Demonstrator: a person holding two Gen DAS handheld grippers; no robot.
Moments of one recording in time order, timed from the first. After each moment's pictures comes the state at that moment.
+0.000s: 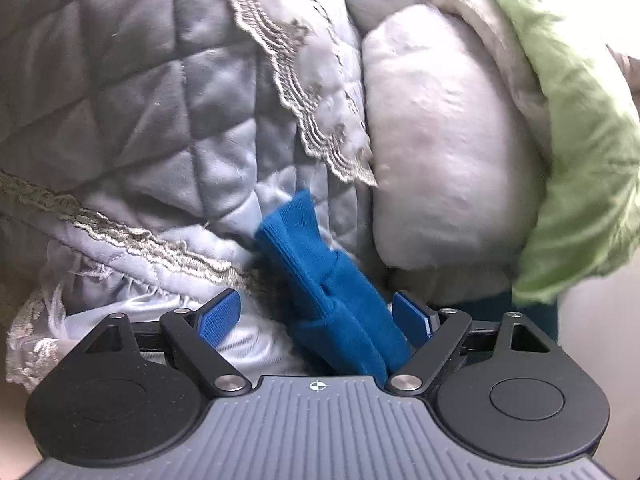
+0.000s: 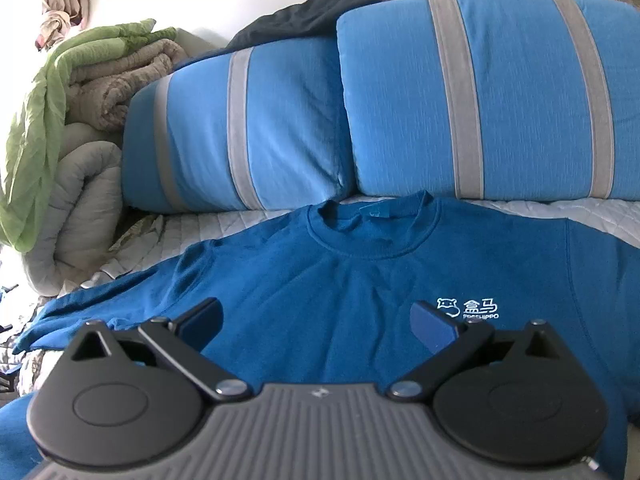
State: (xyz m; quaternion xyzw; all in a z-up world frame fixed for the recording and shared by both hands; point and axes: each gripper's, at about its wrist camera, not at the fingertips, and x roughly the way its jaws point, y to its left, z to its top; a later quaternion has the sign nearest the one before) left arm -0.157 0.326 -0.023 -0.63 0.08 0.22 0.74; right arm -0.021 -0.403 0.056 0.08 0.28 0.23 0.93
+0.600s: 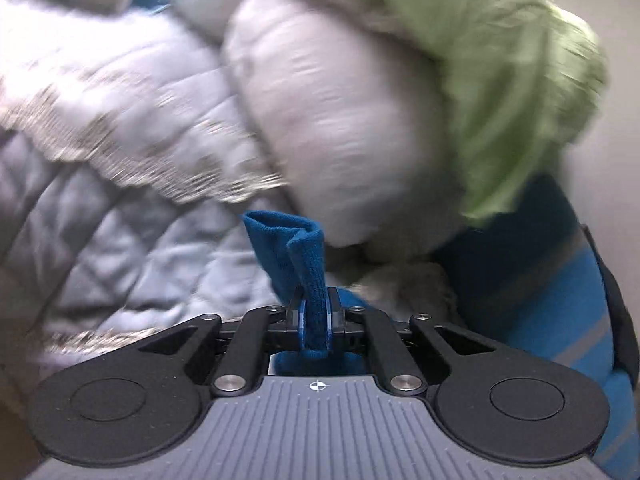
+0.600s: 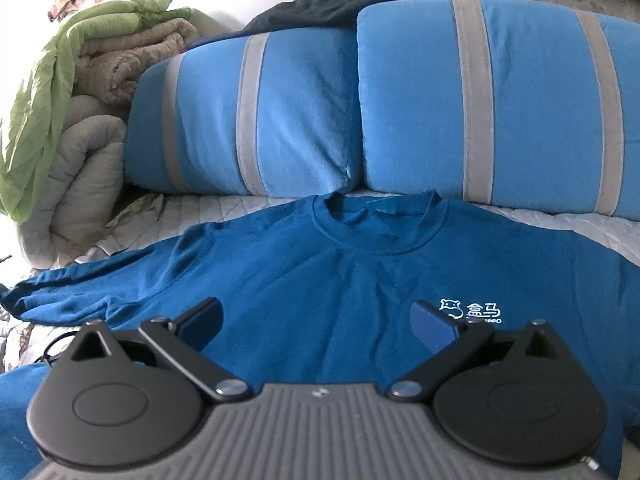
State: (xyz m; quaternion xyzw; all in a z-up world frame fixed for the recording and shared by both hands) left arm -0.110 0.285 0.068 -0.39 0.17 0.21 0.88; right arm -0.024 -0.390 0.052 0.04 0.28 0.23 0.93
